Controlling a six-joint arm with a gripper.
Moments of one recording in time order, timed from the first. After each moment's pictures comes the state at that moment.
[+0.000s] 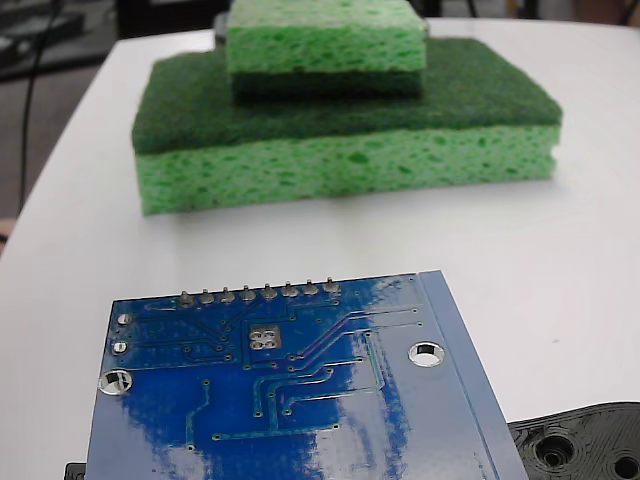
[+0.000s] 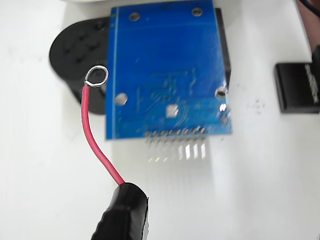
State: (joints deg) arm 20.6 130.3 136.6 39.6 -16.2 -2.5
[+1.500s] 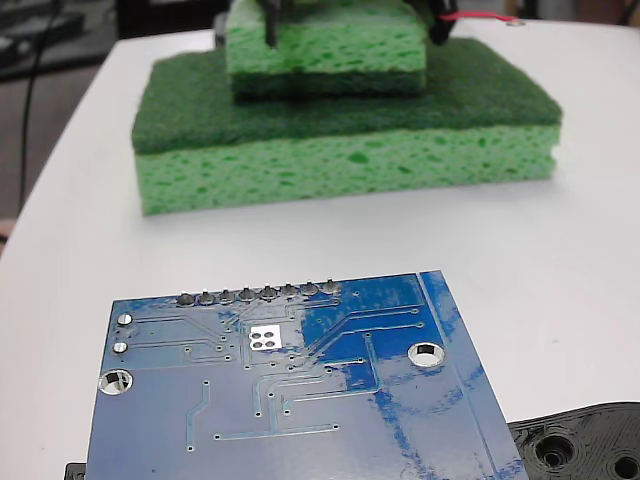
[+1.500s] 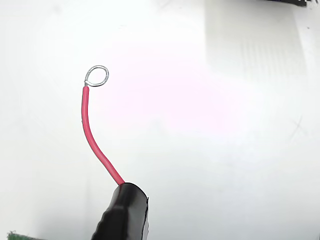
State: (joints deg) arm 3.5 174.9 171.8 44.6 -4.2 1.1
